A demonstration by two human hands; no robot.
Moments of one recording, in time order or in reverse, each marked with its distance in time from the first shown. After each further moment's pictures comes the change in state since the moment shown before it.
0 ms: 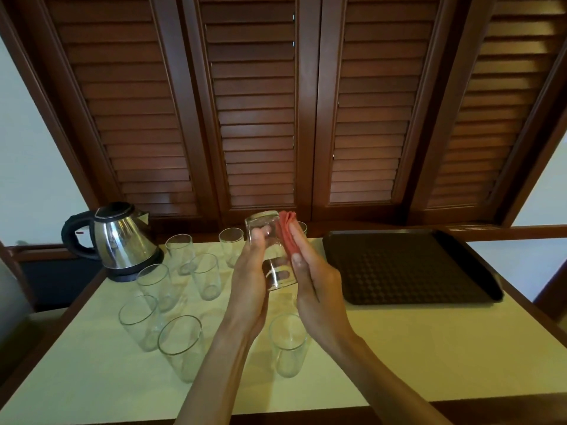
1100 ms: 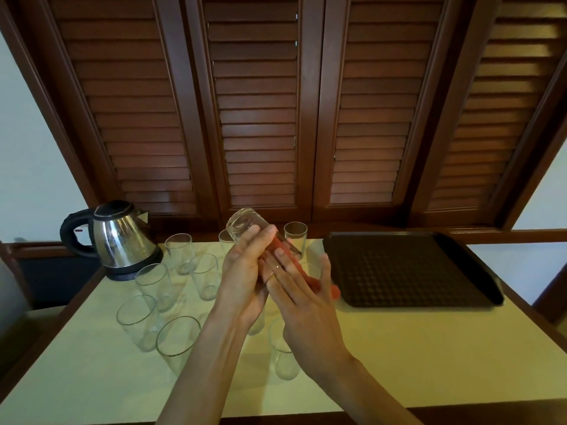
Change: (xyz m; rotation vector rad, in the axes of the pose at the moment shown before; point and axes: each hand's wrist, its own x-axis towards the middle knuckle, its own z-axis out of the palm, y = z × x) left_hand 0.019 0.002 -0.012 -0.413 -0.031 -0.175; right_hand -0.026 0.010 0.012 -0.928 -0.222 -0.359
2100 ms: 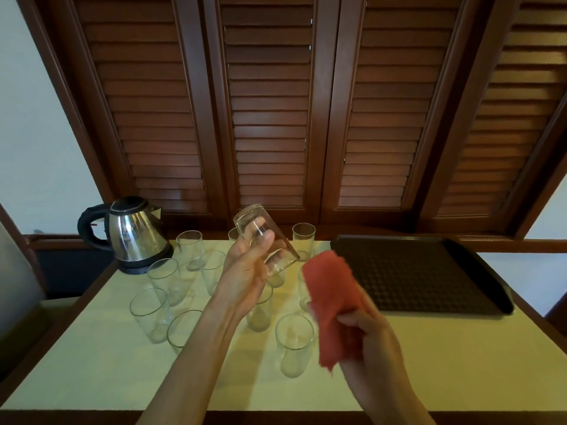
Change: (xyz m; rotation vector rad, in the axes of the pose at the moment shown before) left_hand 0.007 0.004 -0.017 0.020 -0.021 0.092; right_hand -0.028 0.004 -0.058 1.990 0.325 1.154
